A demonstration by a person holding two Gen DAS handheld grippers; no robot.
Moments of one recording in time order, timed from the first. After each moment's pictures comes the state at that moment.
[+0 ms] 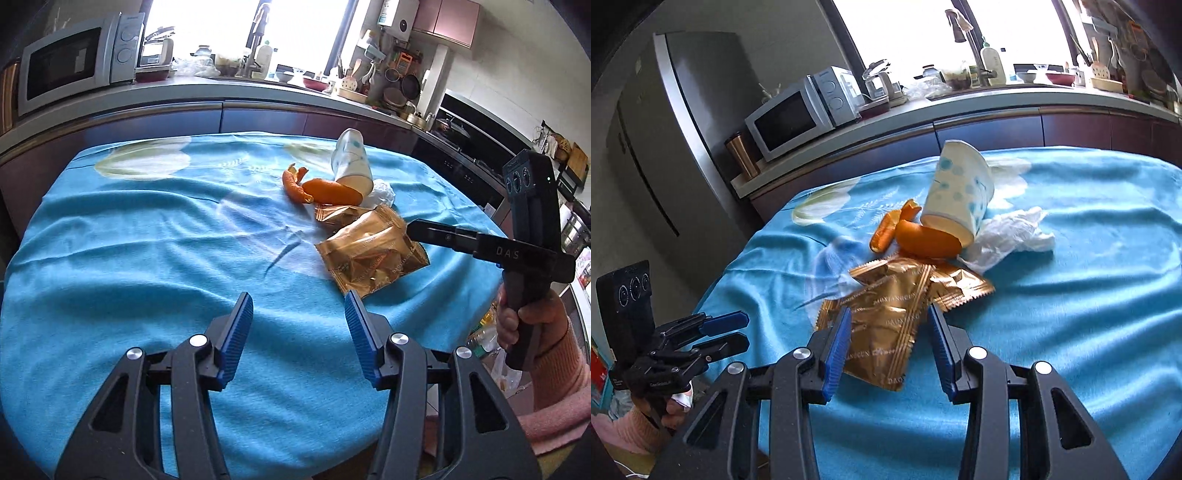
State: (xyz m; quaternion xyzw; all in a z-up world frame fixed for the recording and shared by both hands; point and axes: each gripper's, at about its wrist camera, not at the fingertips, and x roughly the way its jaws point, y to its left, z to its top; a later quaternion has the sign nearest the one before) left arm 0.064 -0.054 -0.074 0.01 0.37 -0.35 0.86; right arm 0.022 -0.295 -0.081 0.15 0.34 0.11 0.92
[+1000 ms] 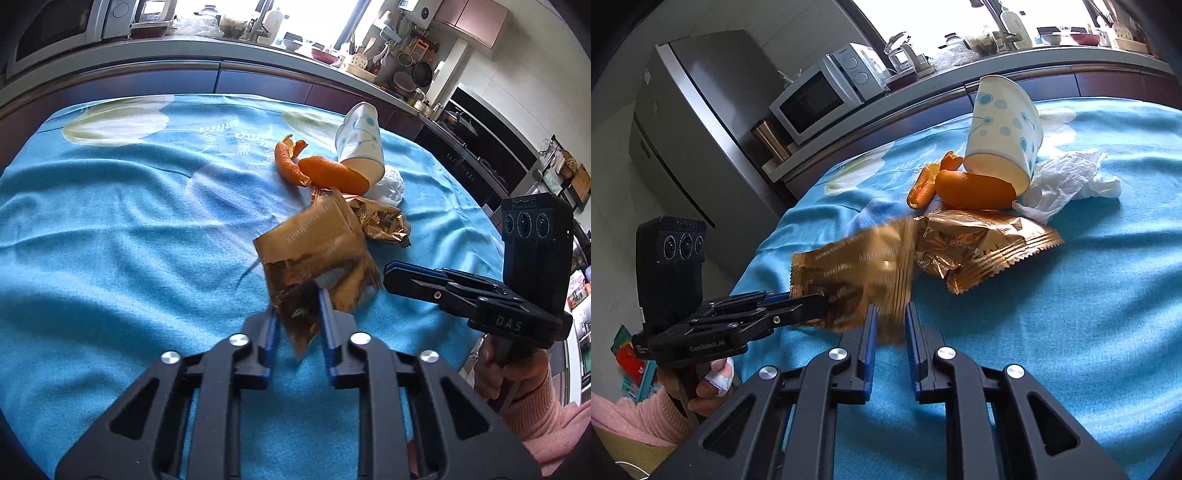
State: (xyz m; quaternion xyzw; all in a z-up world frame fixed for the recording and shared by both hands) left arm 0.108 -0.089 -0.096 -0.03 0.44 -0.35 0.83; right arm 0.028 -0.282 -0.110 0.20 0.36 0.19 0.89
